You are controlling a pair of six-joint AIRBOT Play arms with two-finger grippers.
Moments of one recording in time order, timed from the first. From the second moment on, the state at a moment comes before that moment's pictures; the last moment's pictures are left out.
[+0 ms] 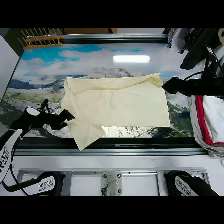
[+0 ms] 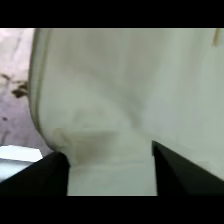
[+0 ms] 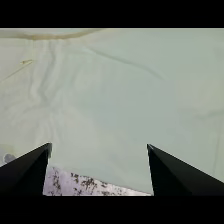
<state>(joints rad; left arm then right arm) 0.18 -1.37 0.71 0.92 -0.87 -1.51 -0.14 -1.06 1.23 -1.01 1.17 1.35</state>
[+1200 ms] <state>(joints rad) 0.08 -1.26 0.73 0.98 -0.86 -1.51 -0.28 -1.24 0.52 -0.84 0.56 1.70</state>
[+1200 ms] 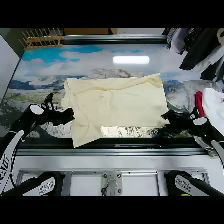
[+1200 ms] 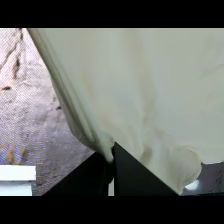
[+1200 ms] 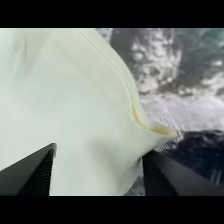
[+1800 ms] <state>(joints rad) 0.22 -1.03 0.93 0.97 -0.94 -1.51 -0.23 -1.10 0.93 -1.05 0.73 1.46</state>
